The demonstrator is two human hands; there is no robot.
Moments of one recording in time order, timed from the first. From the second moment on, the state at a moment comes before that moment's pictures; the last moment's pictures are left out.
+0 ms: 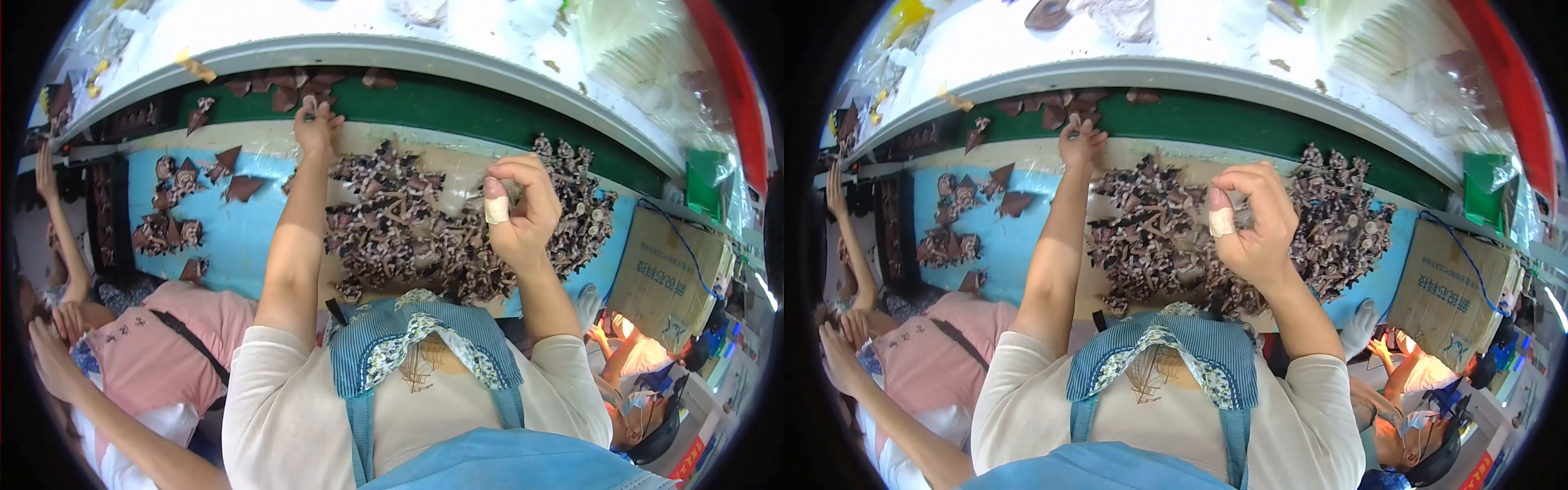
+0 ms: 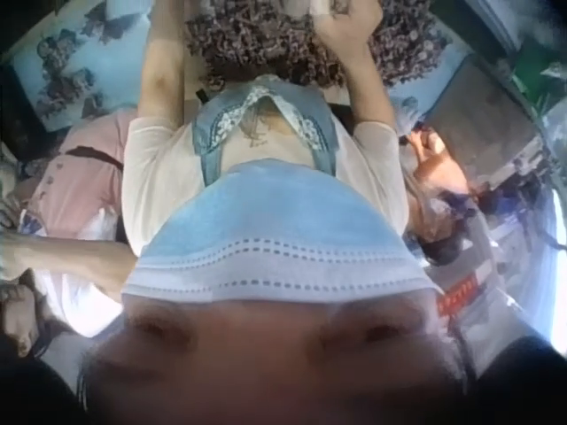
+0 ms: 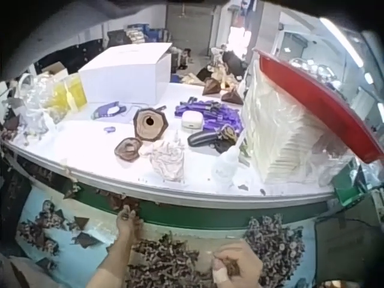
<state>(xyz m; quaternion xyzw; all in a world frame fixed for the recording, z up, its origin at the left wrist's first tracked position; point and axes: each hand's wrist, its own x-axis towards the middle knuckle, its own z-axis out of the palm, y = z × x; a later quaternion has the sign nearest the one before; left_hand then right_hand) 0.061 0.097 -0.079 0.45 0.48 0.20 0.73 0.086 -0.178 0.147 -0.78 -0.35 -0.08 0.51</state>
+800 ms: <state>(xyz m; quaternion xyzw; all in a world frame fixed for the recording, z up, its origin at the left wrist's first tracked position) -0.067 -0.042 0.135 0.41 0.07 0.07 0.90 0.075 -0.205 0.205 -0.71 -0.29 0.10 0.63</state>
